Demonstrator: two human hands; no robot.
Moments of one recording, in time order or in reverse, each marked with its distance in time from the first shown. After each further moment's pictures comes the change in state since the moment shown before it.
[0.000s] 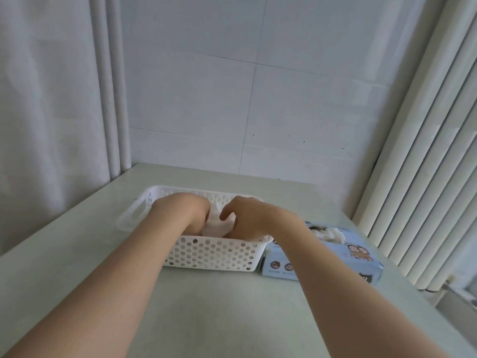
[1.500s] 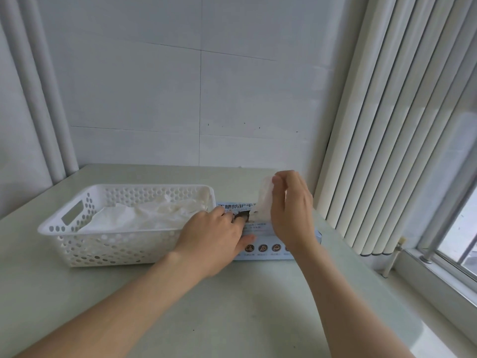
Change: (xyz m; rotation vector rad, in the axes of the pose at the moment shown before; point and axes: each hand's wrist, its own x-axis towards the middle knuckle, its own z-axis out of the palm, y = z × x) left_hand 0.000 0.133 0.080 0.279 0.837 0.522; right_hand -0.086 0.133 0.044 0.413 1.286 0.024
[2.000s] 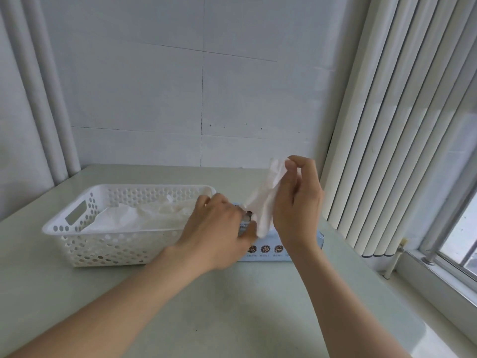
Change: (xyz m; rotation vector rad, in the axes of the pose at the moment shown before) left_hand 0.005 -0.003 -0.034 -0.330 -0.059 -0.184; right_hand 0.005 -0.048 -0.011 0.215 0.207 0.077
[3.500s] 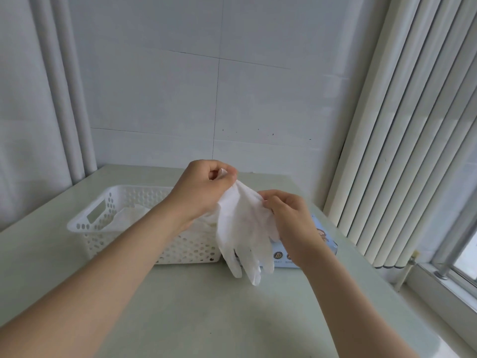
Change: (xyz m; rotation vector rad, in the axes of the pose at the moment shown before) left_hand 0.020 -0.052 -0.052 -1.081 0.175 -0.380; right_hand -0.005 -0.014 0.002 0.216 -0.614 0.669
